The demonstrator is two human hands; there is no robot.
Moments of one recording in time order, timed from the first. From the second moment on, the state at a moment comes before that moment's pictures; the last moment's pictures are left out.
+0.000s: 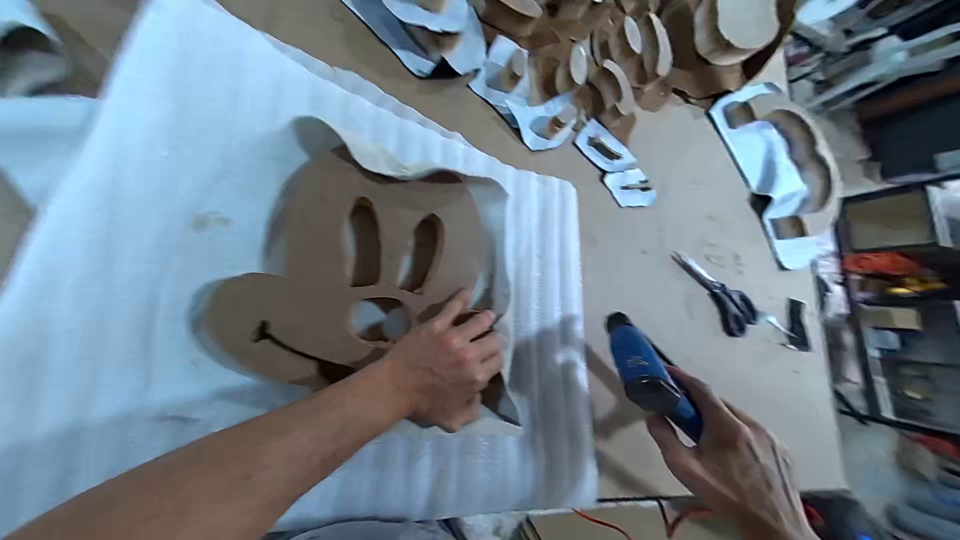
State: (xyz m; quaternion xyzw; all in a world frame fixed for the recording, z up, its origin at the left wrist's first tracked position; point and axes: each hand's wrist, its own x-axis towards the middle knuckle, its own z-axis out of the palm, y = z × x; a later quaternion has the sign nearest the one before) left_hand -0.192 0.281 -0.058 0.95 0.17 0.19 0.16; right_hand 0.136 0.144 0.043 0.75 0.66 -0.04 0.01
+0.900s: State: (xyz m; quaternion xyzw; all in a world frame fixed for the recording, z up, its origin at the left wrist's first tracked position) left_hand -0.433 0.270 -0.036 0.62 0.76 0.15 0.15; right_hand -0.211 0.296 -0.038 0.33 0.93 -0.11 -0.09
